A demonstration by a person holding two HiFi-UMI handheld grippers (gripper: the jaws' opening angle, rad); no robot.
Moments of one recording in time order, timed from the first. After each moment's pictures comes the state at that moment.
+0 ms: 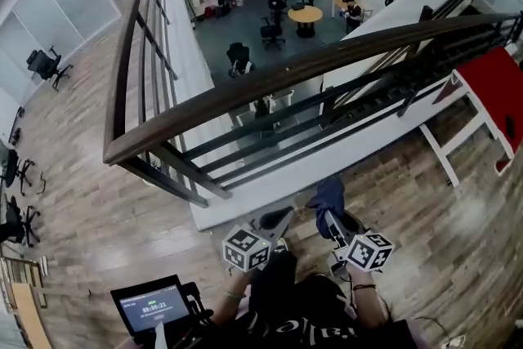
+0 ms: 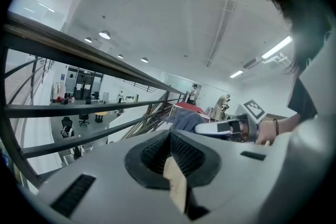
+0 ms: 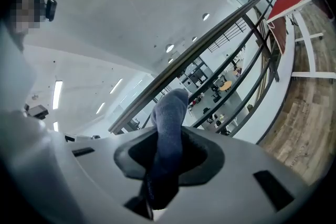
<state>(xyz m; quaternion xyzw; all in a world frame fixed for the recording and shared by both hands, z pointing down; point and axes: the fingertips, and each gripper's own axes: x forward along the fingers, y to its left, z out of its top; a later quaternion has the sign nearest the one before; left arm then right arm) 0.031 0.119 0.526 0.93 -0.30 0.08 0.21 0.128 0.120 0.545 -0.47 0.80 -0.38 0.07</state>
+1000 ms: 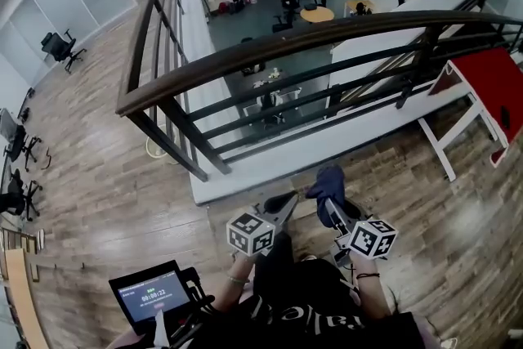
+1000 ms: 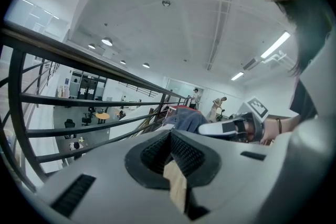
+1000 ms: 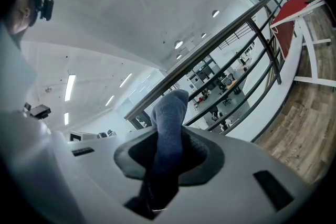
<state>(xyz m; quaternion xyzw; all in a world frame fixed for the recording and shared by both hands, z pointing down) 0.082 0.254 0.521 0.92 -0.33 0.06 0.19 0.168 0.258 0.532 -0.43 0.83 -0.36 0.05</state>
